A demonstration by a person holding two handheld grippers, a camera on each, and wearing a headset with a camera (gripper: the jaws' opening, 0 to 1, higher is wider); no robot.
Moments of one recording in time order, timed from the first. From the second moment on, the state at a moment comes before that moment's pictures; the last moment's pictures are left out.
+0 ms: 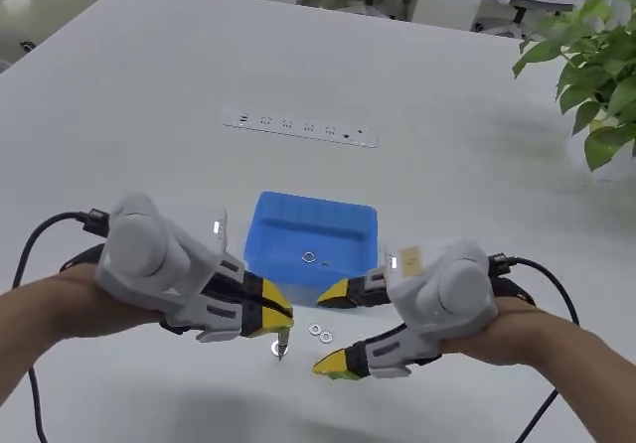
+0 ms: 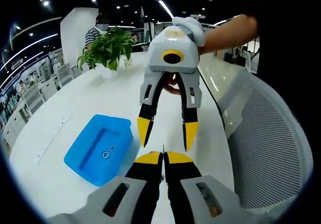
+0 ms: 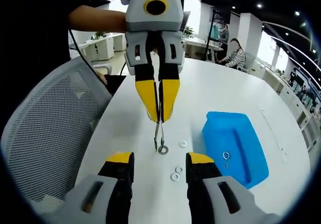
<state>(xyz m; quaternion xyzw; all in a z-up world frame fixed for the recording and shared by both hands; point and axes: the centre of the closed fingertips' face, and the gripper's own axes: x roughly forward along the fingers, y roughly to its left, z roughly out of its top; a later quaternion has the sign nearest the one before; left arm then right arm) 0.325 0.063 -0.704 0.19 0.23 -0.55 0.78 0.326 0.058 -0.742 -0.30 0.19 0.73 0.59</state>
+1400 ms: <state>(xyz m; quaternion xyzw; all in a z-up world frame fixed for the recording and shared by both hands) 0.329 0.067 -0.704 0.20 0.23 -0.55 0.77 0.320 0.092 -0.765 -0.35 0.18 0.76 0.52</state>
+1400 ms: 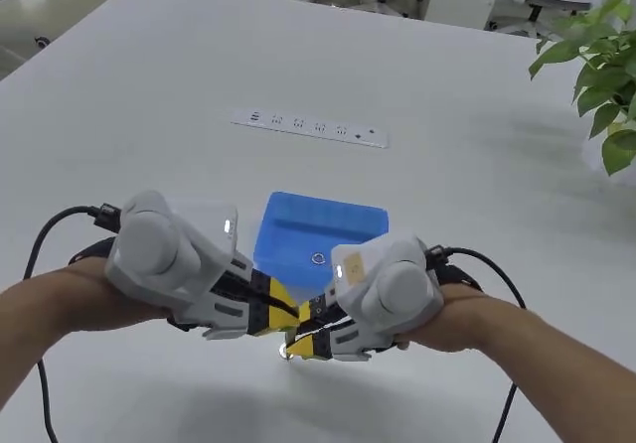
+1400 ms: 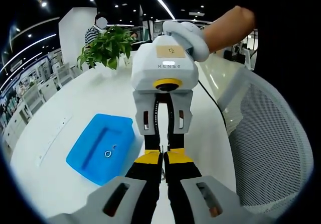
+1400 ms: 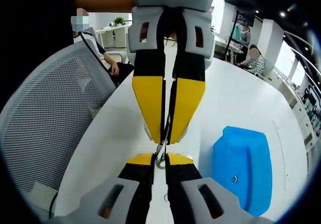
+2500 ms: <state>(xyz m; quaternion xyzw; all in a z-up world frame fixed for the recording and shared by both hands) 0.337 0.075 -0.692 0.15 0.22 -0.52 0.81 0.324 0.086 -0.747 -0.32 0.18 0.75 0.54</state>
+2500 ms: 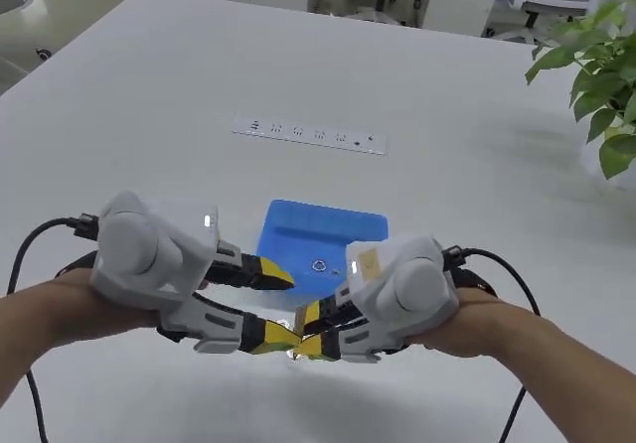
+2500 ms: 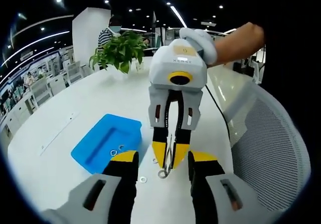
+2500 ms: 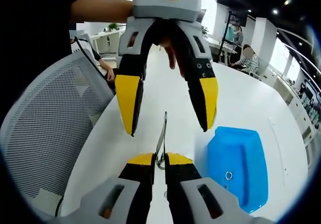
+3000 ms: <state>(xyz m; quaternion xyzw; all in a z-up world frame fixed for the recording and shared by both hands) 0.331 0.084 -0.693 0.11 0.23 -0.49 0.83 0.334 0.086 -0.716 -0.33 0.16 0.75 0.55</state>
